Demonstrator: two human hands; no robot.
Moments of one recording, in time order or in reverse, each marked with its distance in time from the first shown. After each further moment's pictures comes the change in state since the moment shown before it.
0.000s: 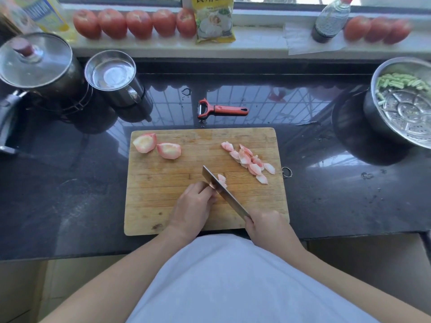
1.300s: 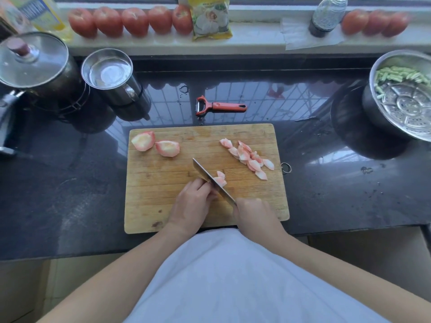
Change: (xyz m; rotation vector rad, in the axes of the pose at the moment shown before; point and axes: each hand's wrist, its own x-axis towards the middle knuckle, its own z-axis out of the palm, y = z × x) left_hand 0.000 0.003 -0.005 0.037 -0.012 -0.043; right_hand 0.023 -0.016 0.015 -0.082 0.048 -0.034
